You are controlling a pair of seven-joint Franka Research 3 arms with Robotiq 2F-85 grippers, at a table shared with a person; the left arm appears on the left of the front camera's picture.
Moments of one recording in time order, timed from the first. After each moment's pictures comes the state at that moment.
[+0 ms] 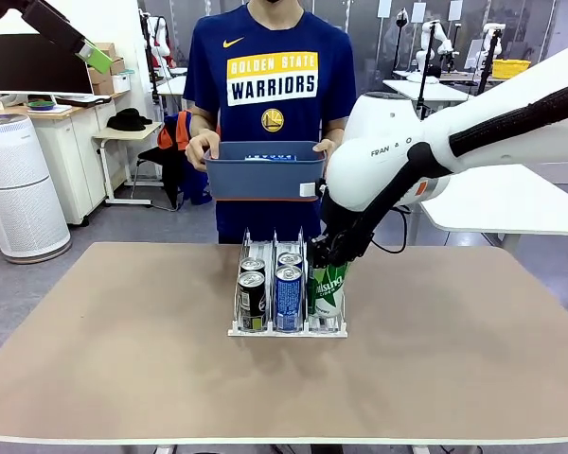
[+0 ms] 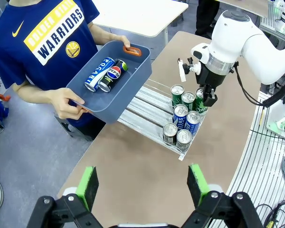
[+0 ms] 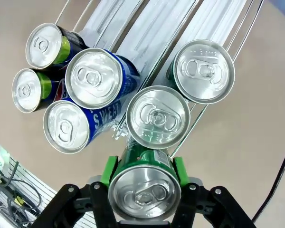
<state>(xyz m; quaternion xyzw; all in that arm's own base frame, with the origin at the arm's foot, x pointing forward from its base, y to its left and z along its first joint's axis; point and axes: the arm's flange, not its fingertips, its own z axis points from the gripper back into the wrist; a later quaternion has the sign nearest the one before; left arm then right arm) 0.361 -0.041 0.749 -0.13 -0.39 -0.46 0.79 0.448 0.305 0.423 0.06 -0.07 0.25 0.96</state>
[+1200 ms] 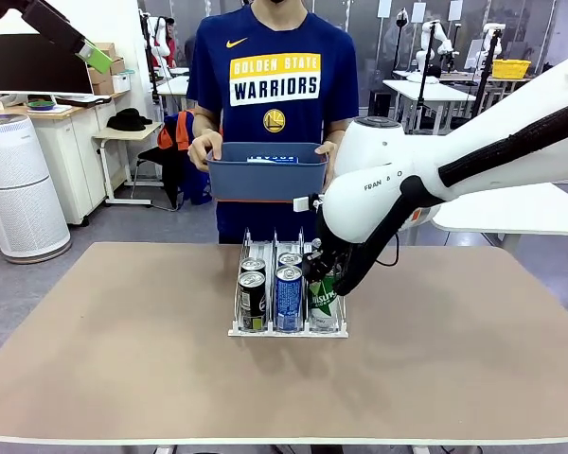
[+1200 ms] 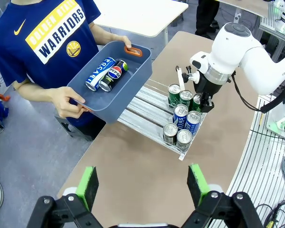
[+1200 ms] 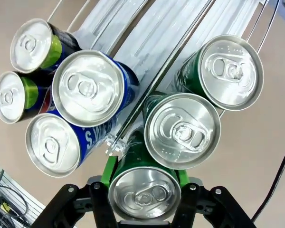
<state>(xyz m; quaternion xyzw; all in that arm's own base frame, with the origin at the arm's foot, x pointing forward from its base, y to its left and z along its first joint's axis) 0.361 -0.041 0.749 -0.13 -0.39 -0.46 0.79 0.444 0.313 0.389 0.04 -0.09 0.27 0.96</state>
